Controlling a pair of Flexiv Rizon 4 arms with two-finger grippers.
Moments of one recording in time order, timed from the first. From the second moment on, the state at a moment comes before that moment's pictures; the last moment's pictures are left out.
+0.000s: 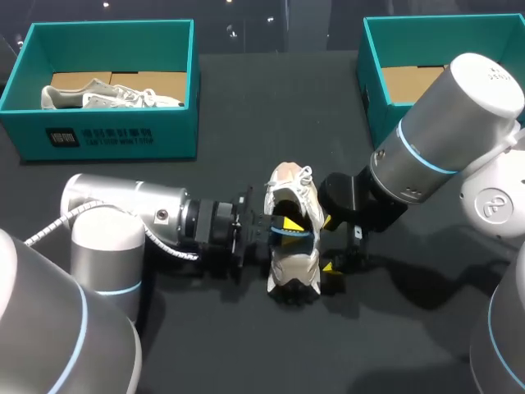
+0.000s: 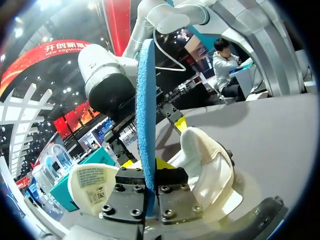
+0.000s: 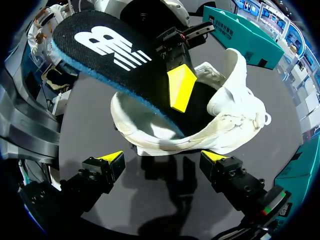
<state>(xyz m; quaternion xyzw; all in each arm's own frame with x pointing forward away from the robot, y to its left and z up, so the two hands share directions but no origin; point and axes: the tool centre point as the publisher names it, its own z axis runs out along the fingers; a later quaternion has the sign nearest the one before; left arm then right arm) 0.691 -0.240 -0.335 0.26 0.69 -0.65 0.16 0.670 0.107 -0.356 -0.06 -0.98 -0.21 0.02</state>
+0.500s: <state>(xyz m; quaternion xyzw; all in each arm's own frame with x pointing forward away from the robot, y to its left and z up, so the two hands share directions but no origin) 0.685 -0.244 -0.319 0.27 0.68 -0.66 0.16 0.670 0.107 -0.356 -0.06 -0.98 -0.21 0.02</state>
